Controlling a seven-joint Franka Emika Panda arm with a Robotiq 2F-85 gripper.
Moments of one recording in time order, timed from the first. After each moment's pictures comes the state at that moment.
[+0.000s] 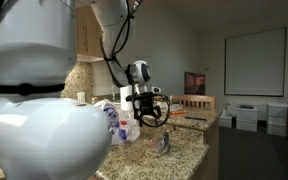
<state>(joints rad) 0.18 0.04 0.14 -2.24 -0.20 2.19 0.26</state>
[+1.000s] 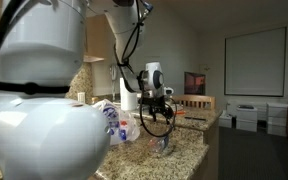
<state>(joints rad) 0.13 0.14 0.06 -2.21 -0.13 2.58 0.41</state>
